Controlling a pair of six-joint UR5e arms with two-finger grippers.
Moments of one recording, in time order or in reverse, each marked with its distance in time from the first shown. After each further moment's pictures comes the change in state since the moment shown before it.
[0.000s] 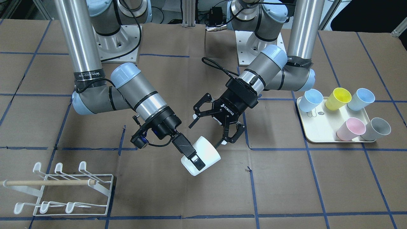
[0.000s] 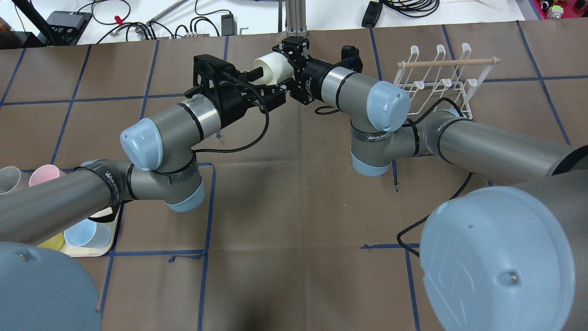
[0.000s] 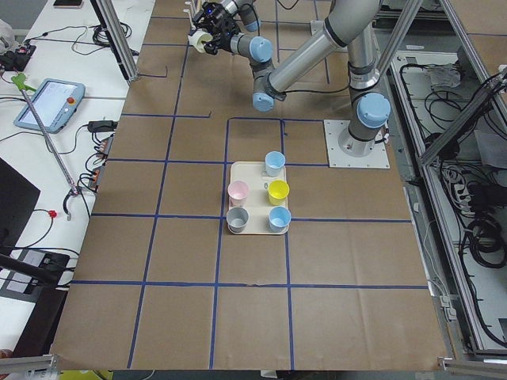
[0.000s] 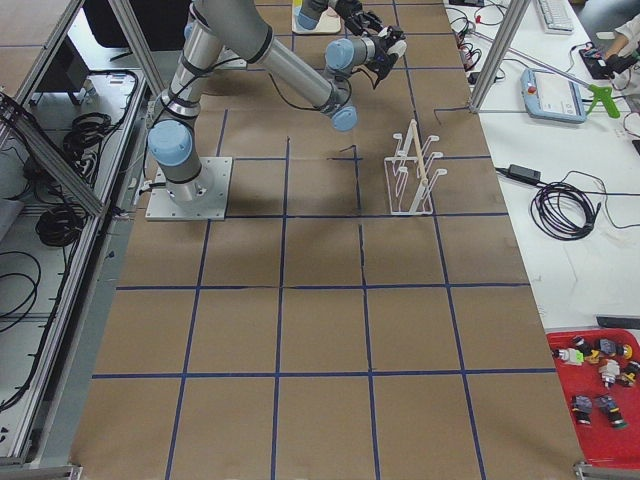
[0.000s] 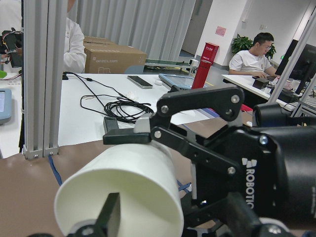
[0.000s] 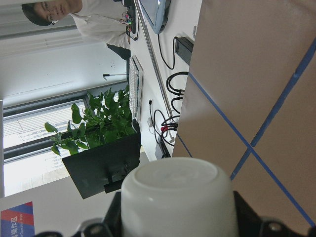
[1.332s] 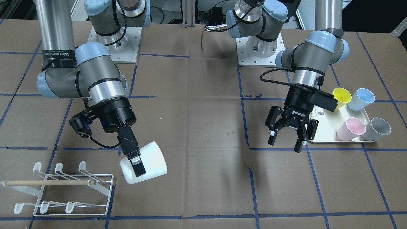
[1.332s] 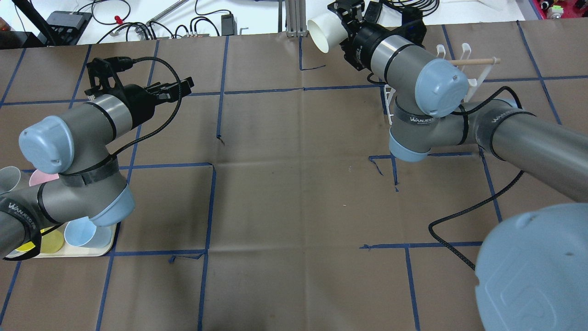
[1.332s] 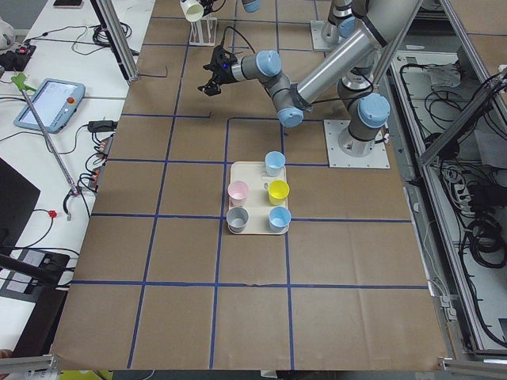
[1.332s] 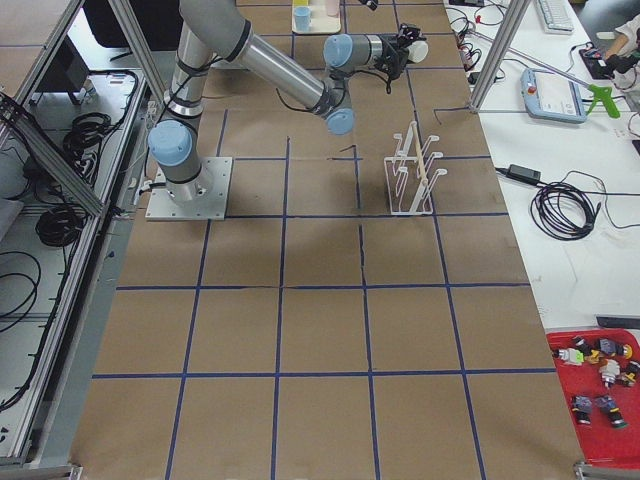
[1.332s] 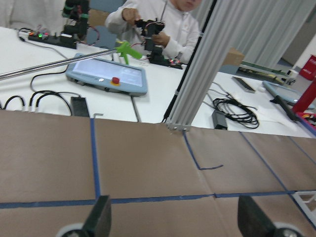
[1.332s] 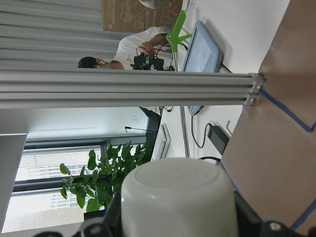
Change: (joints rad) left arm 0.291 0.209 -0.085 -0.441 0.212 -0.005; right arm -0.152 -0.148 0.050 0.009 -0.162 -0.294
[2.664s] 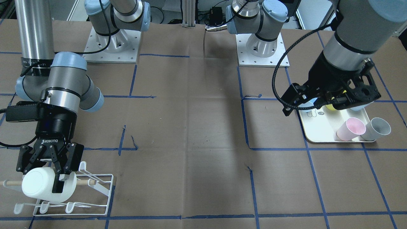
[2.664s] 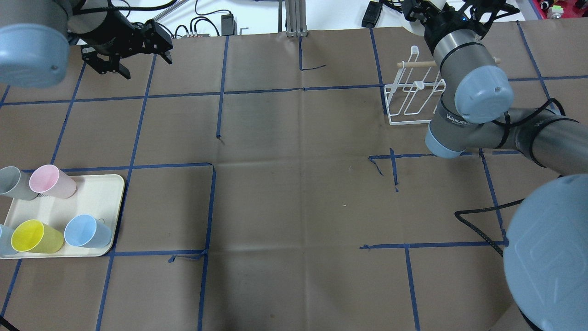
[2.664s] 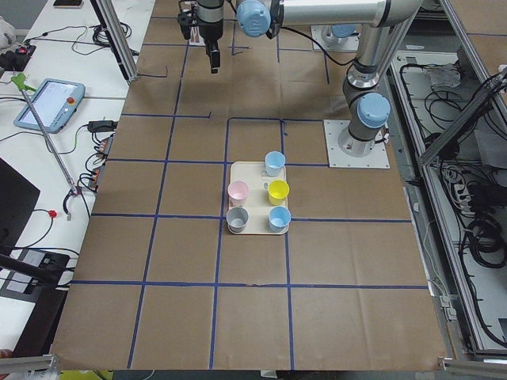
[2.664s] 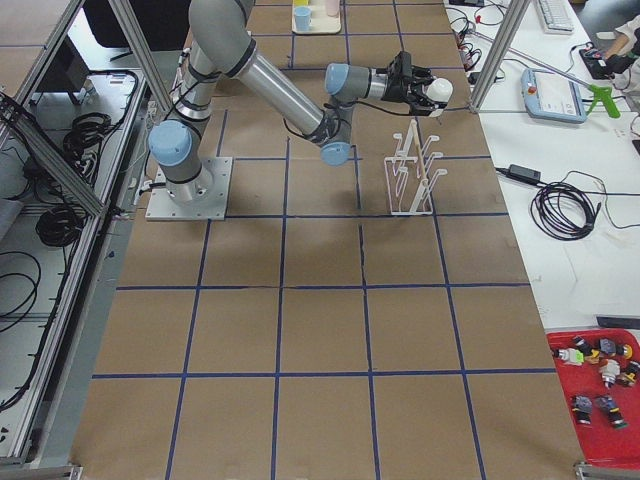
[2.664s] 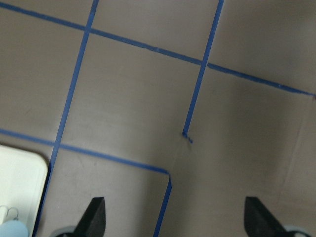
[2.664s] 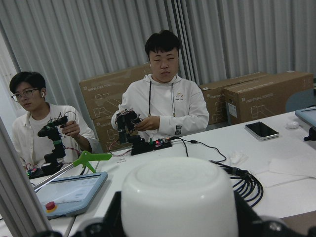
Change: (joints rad) left arm -0.177 0.068 0.770 -1.669 0.459 -0.158; right arm -0.164 0.069 0.029 -0.243 -0.250 -1.105
